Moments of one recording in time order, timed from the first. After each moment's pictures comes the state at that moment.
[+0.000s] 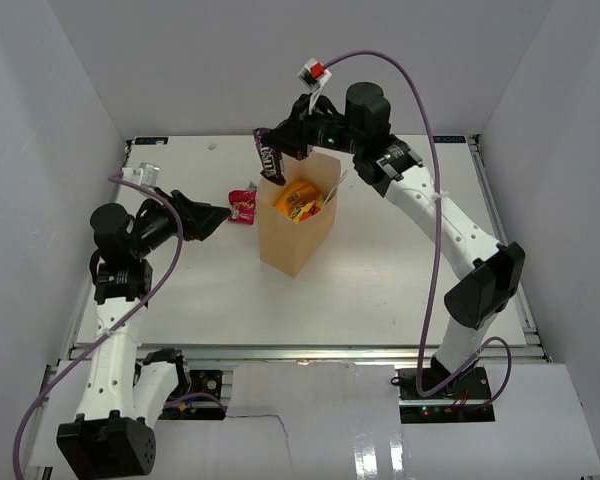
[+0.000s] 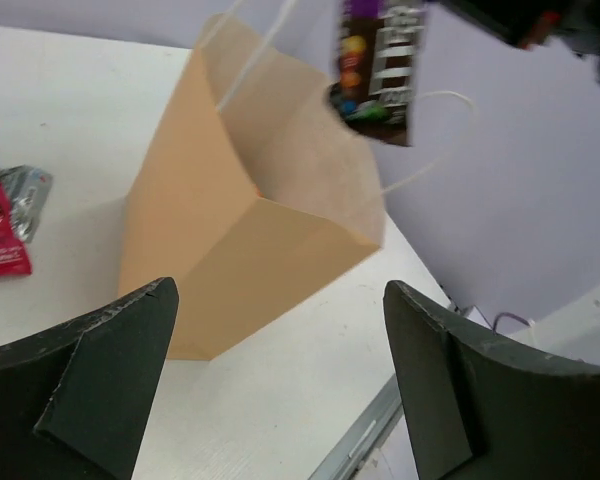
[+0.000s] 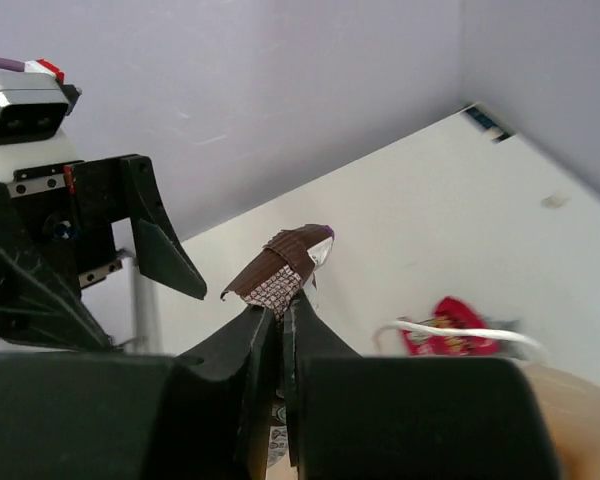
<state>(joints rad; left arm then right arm) 0.10 0.82 0.80 0.04 0.89 -0.59 0.67 1.79 1.91 -0.11 -0.64 0.30</state>
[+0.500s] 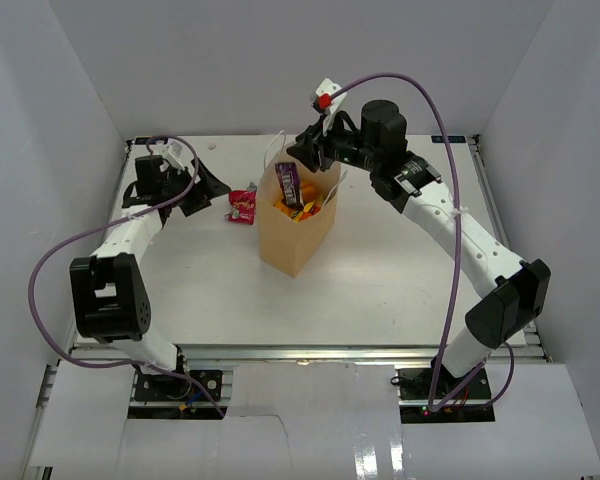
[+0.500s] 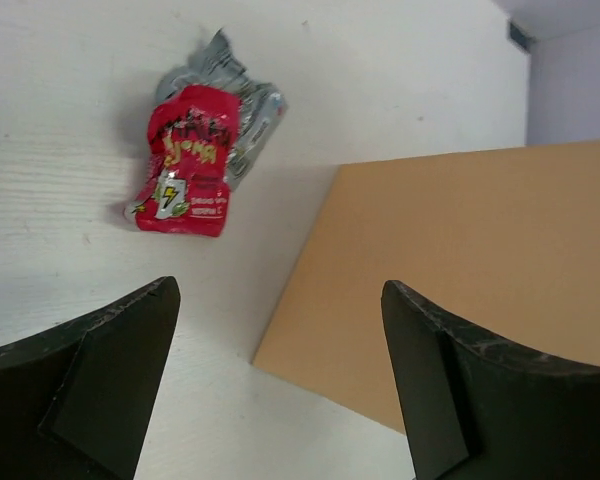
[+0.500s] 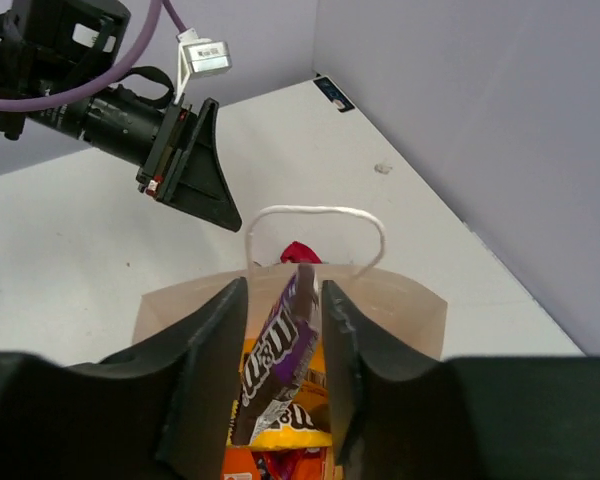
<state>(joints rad) 0.07 1.55 1.10 -0.13 0.57 -0.53 0.63 1.61 1.68 -0.15 -0.44 -0.12</state>
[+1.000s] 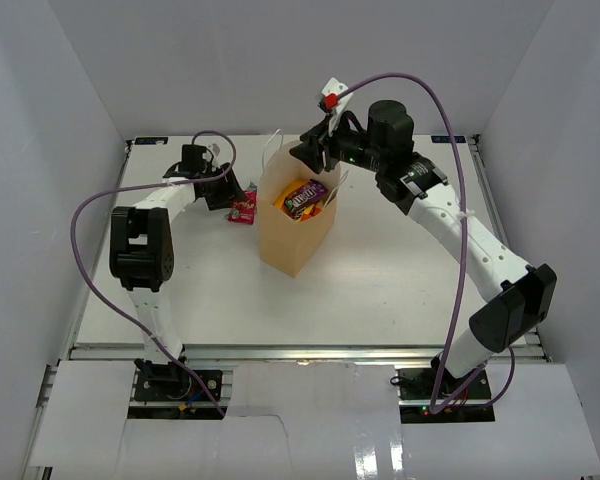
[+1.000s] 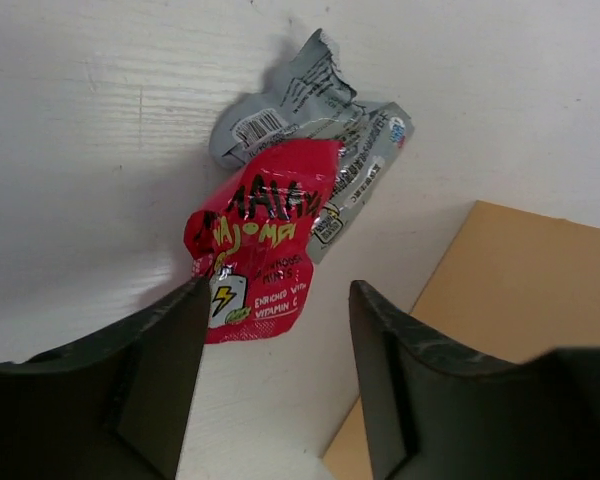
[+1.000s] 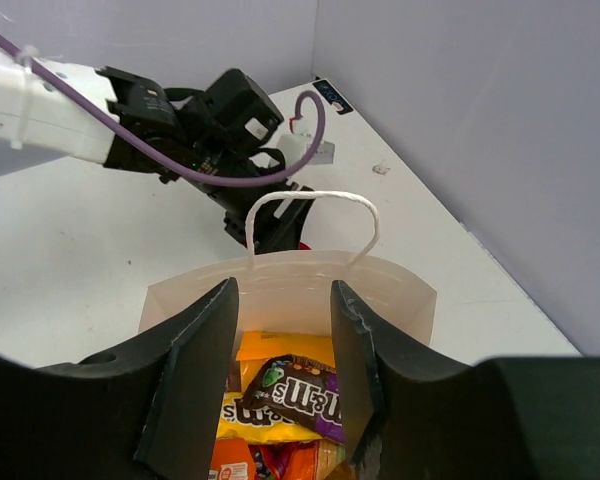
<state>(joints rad) -0.07 2.02 1.48 -0.33 0.34 -0.40 0.61 1.58 1.66 -0.16 -0.46 -0.13</state>
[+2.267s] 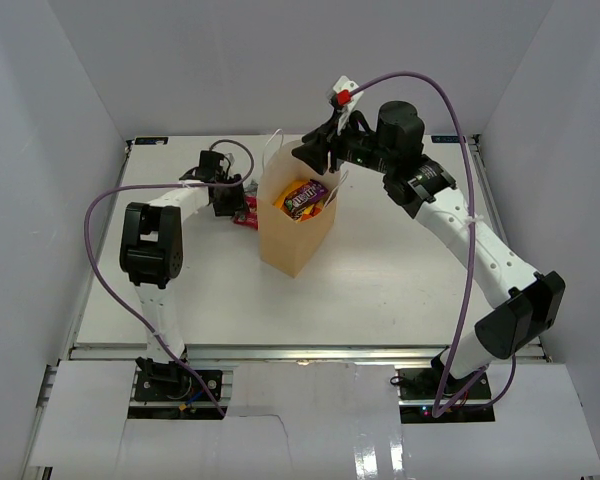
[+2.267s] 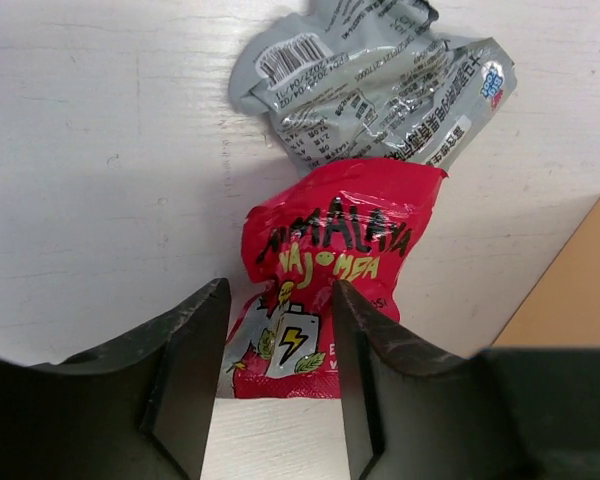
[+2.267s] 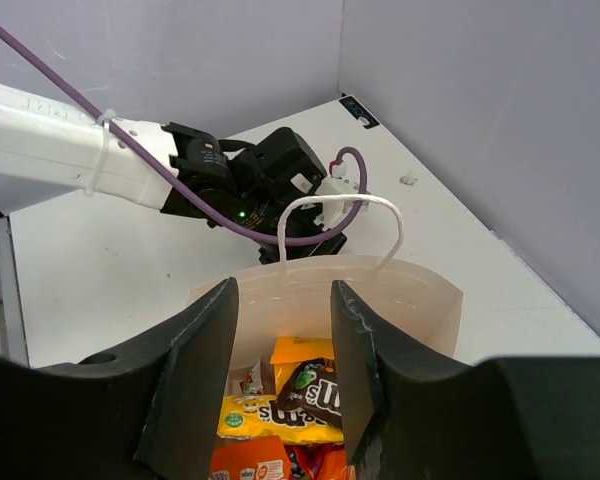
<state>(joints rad) -0.16 2.09 1.49 -0.36 0.16 -0.30 0.59 1.53 1.62 -0.12 -0.51 -0.03</state>
